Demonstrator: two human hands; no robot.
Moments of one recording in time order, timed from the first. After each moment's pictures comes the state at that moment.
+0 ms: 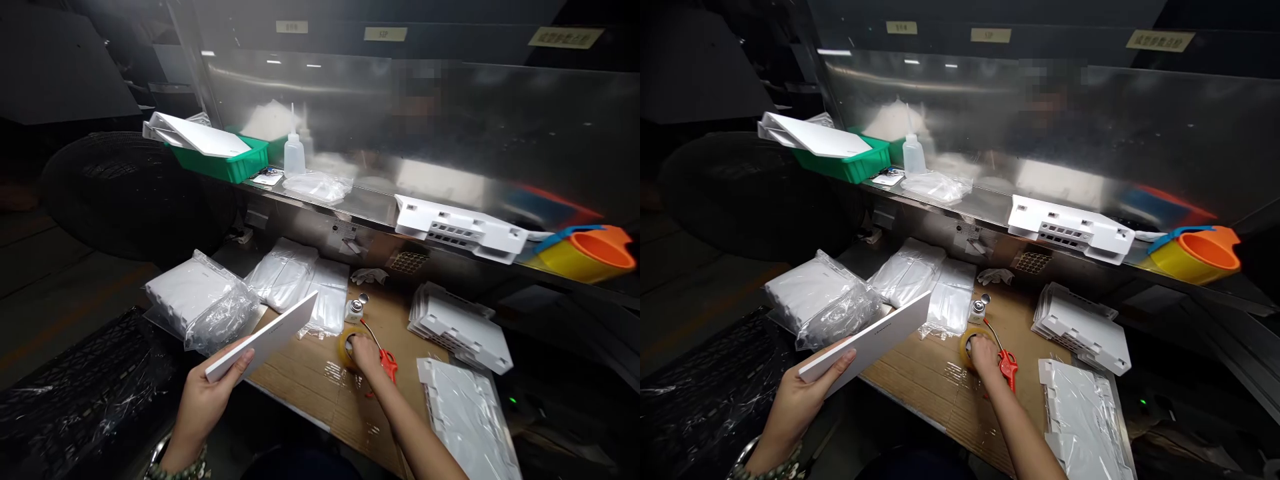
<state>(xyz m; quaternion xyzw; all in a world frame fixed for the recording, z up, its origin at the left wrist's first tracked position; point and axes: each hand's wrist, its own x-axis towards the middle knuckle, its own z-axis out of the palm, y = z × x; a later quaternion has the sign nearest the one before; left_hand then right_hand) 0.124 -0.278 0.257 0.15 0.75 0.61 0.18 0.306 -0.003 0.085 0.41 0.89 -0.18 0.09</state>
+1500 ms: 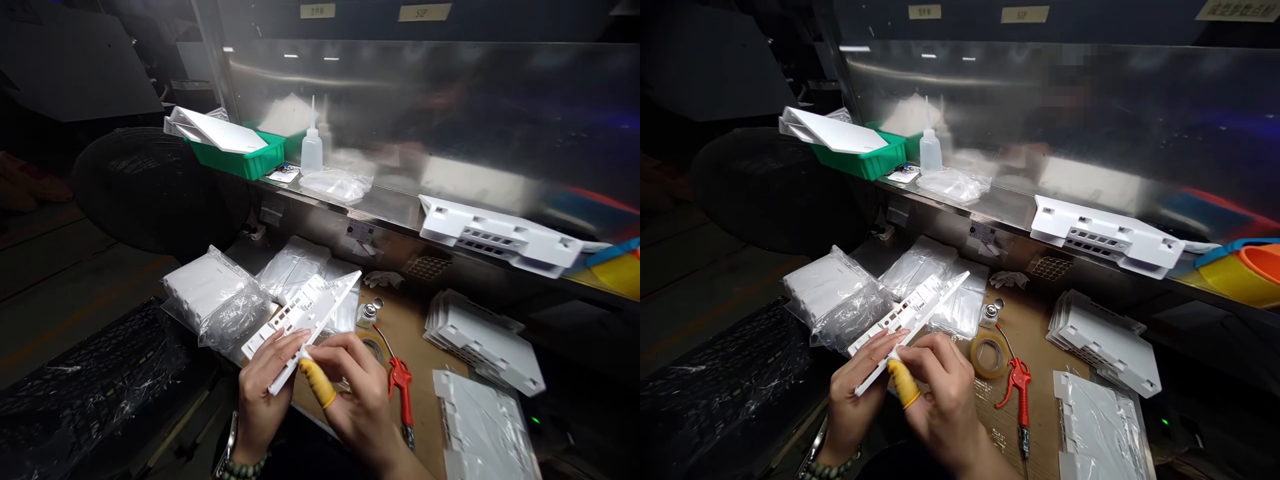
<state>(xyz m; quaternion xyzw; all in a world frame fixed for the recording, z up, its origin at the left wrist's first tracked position) 0.151 -0.236 0.258 0.51 0.68 0.52 -0.06 0.276 -0.118 0.311 0.11 0.83 -0.39 -0.38</state>
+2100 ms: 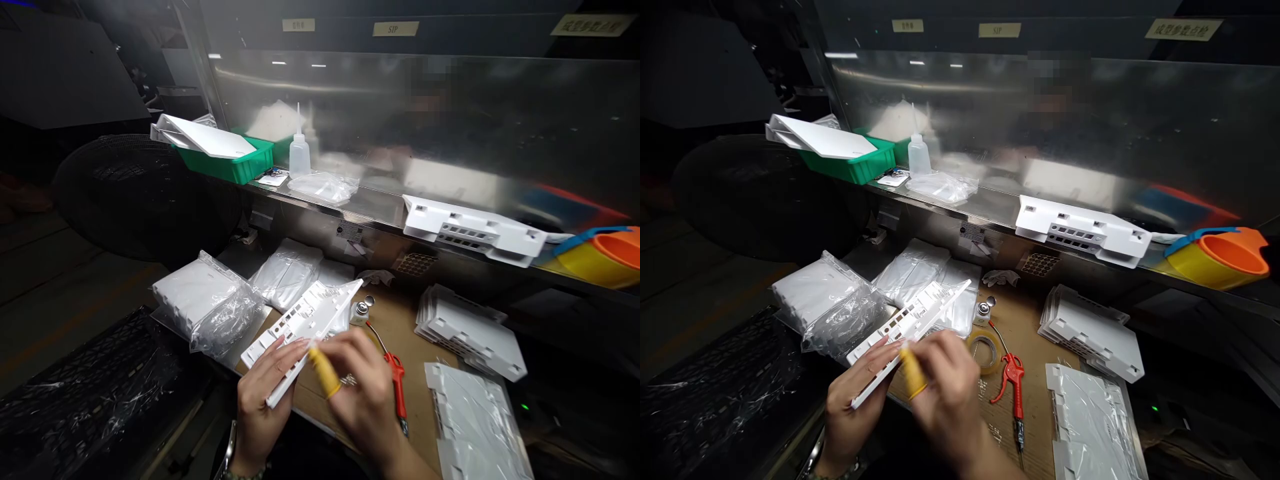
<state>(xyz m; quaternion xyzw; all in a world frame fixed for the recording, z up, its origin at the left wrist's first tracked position) 0.164 -0.234 0.261 0.56 0.64 0.52 -0.11 0.287 -0.117 0.312 0.14 0.82 -0.33 -0.44</state>
